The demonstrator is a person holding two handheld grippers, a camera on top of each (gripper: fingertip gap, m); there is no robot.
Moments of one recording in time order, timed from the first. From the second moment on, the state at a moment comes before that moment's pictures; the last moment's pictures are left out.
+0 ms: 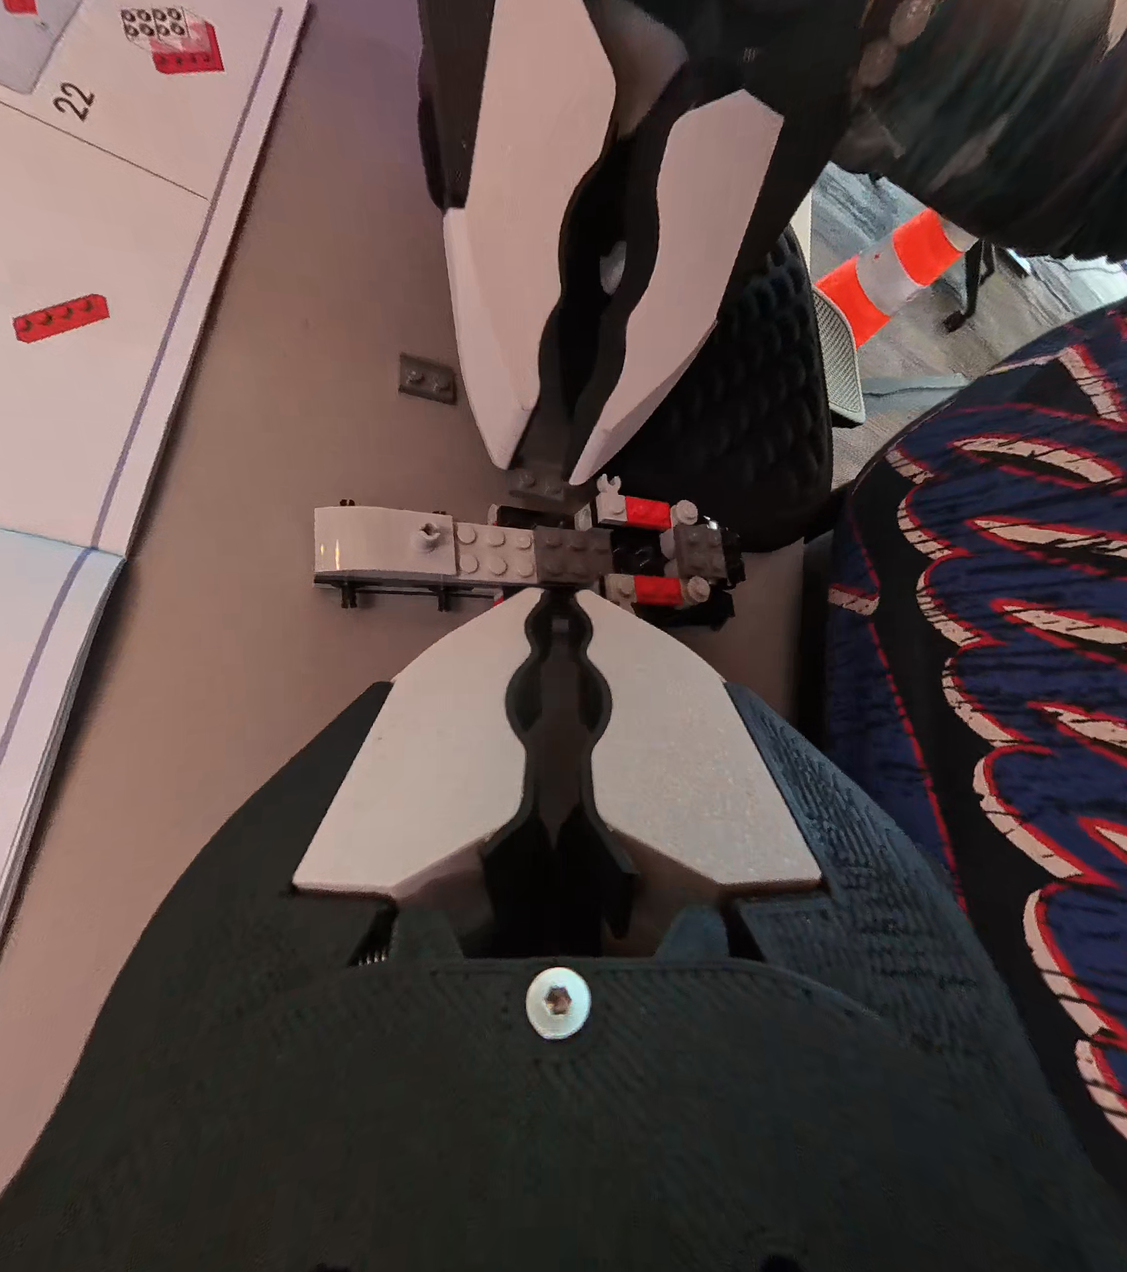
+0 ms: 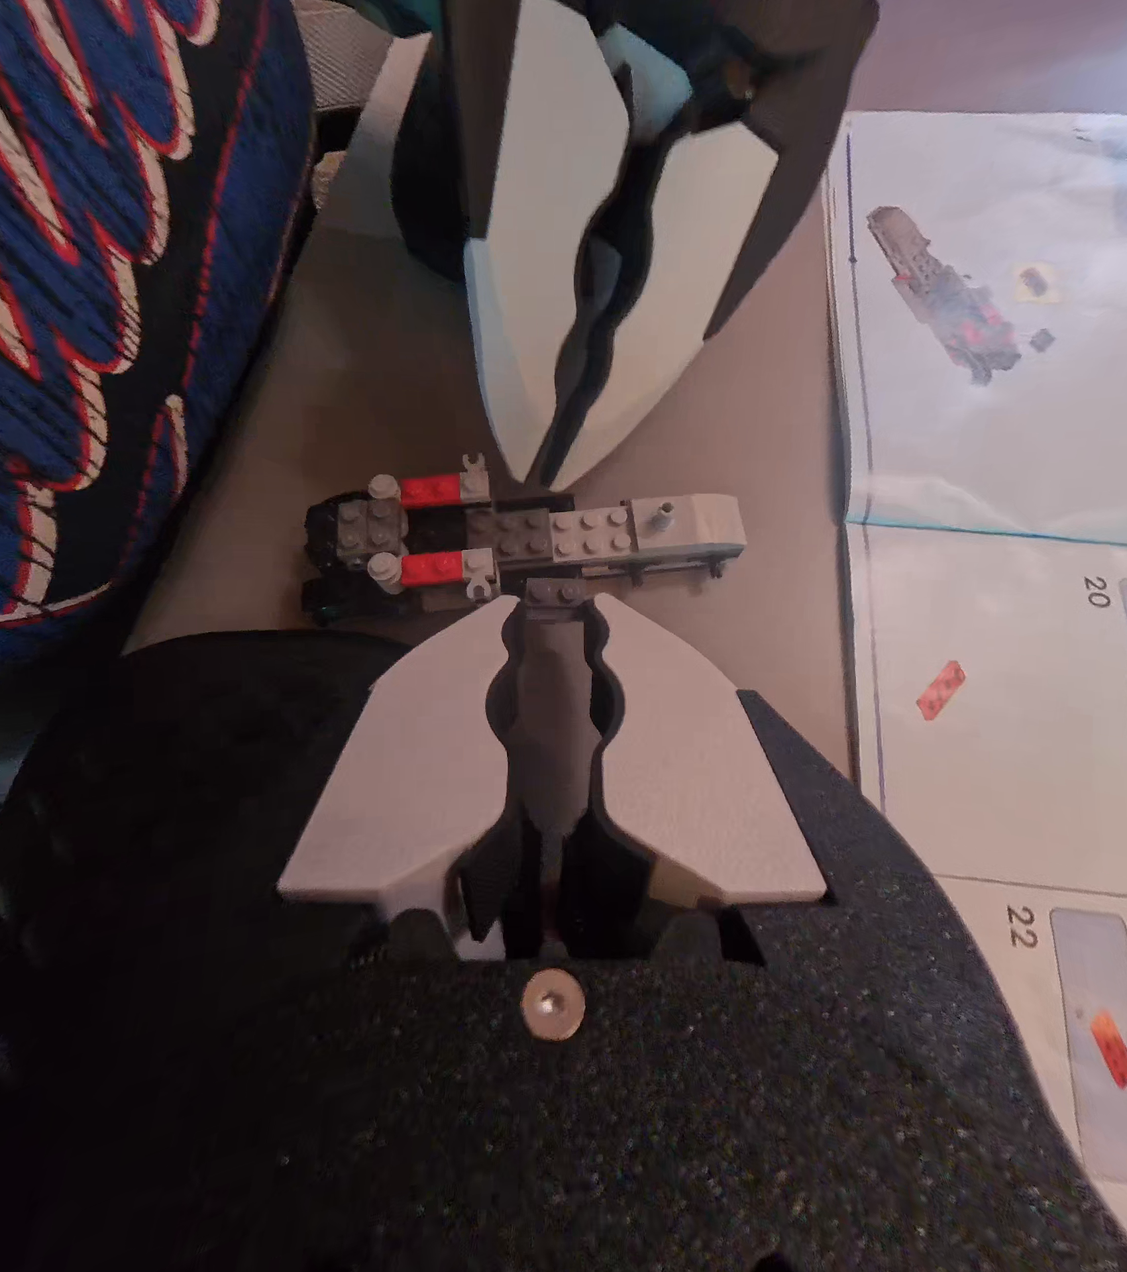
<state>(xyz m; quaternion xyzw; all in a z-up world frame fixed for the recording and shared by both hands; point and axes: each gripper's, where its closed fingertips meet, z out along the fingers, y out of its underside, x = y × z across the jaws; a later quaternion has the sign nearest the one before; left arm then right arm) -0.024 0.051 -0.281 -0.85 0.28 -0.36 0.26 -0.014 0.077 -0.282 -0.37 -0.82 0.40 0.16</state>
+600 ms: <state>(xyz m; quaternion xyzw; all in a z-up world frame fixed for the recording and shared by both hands) -0.022 0.053 -0.287 -0.86 0.28 -0.34 0.26 -0.009 0.070 -0.287 -0.34 -0.84 0.41 0.09</state>
